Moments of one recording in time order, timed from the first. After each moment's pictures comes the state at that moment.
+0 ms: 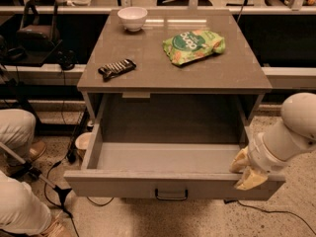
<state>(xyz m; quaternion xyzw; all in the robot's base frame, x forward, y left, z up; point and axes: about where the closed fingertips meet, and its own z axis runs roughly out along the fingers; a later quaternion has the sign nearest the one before) 0.430 -0.240 0.663 -0.70 0.69 0.11 0.13</state>
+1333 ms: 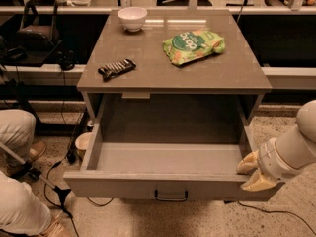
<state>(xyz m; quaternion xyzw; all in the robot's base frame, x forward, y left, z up) 0.407 -0.253 0.668 -0.69 0.71 0.11 0.14</state>
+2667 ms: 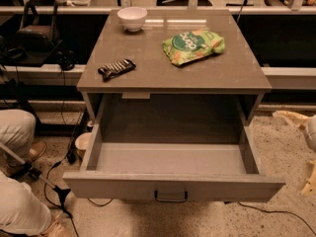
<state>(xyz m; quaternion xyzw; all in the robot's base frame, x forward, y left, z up) 0.414 -0.301 0.786 -0.69 0.69 0.05 0.23</state>
